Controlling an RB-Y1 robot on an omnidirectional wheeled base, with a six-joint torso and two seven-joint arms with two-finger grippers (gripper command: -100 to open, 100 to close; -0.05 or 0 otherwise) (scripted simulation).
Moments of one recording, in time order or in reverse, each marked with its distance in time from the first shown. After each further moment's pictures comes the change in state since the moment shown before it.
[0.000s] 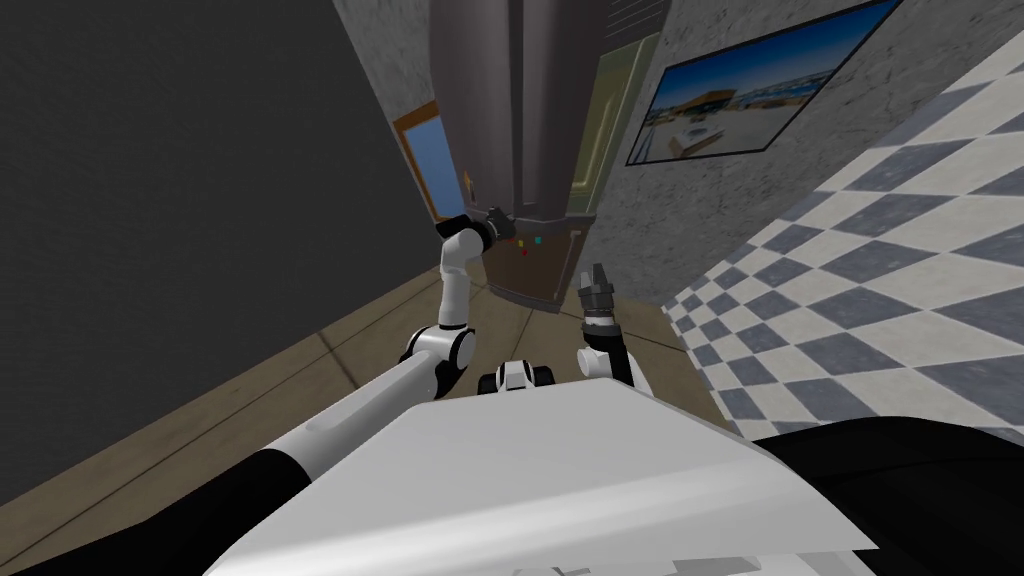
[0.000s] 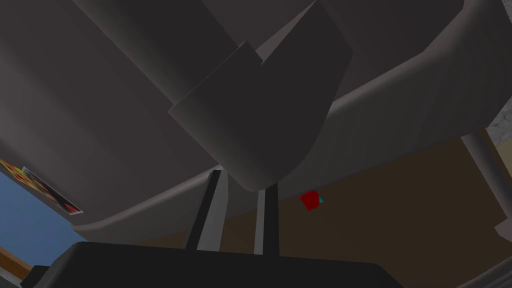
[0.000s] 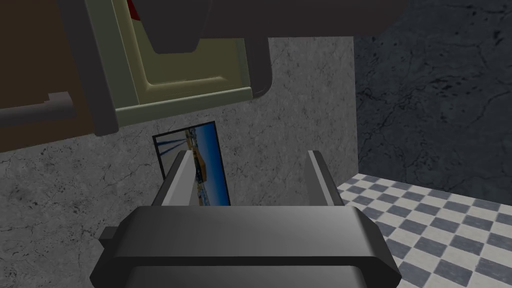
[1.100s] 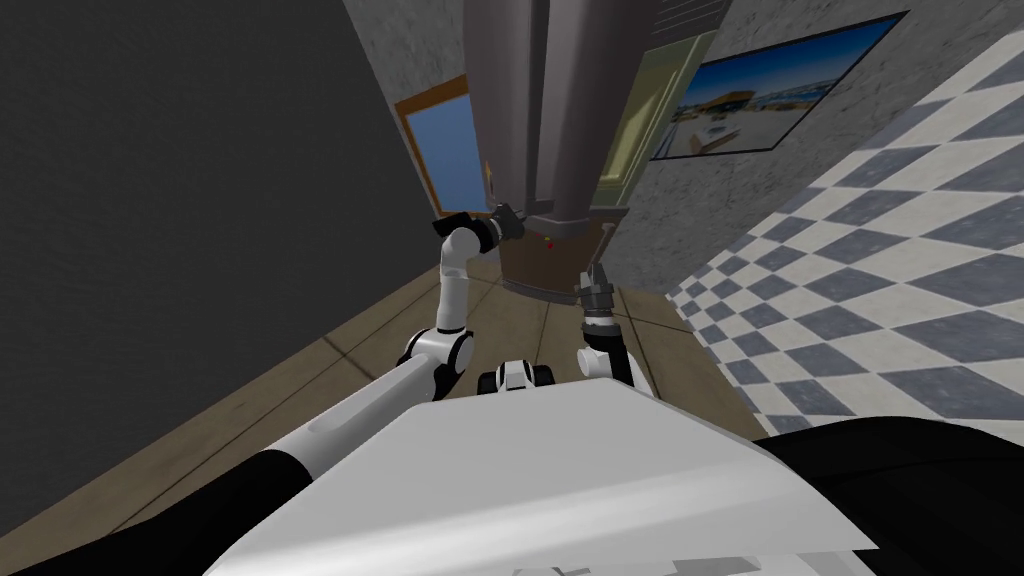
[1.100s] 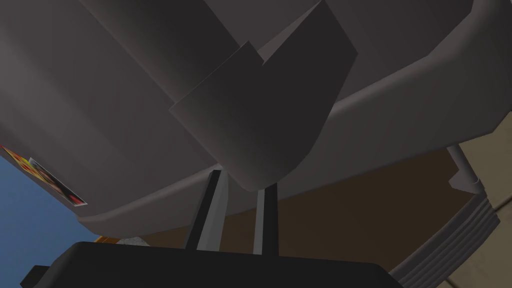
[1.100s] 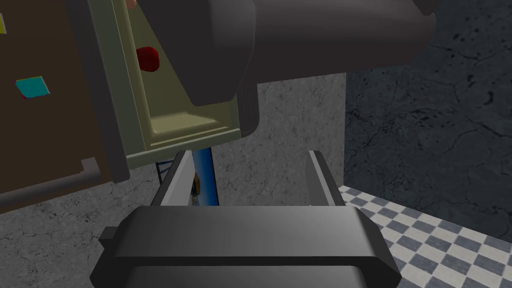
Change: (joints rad) left arm 0.036 0.018 -0.059 -0.111 0.168 0.075 -0.033; right arm 0.000 0.000 0.000 0.000 0.000 0.000 0.000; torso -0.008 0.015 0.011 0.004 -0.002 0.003
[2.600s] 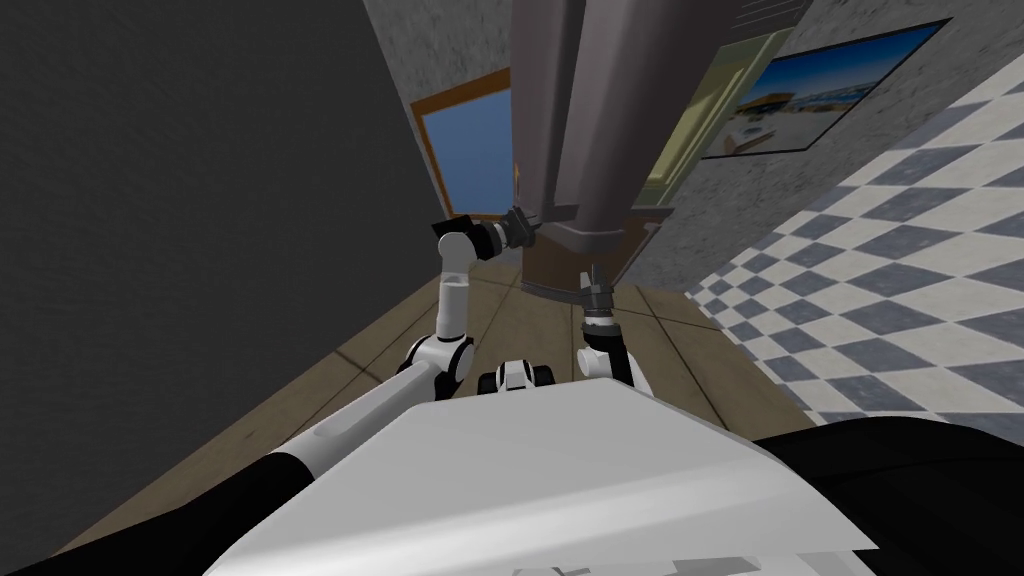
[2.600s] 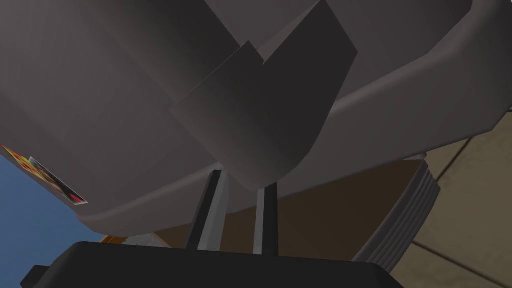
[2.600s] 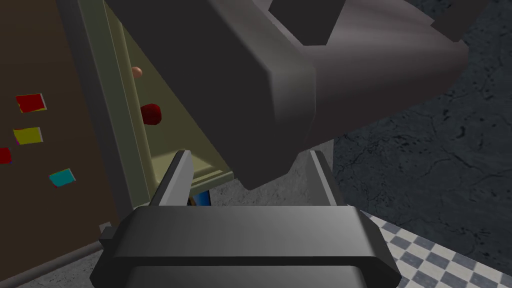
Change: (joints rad) left arm 0.073 -0.011 -0.044 -0.141 0.194 0.150 -0.035; right arm 0.000 0.000 0.000 0.000 0.000 0.000 0.000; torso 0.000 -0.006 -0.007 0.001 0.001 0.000
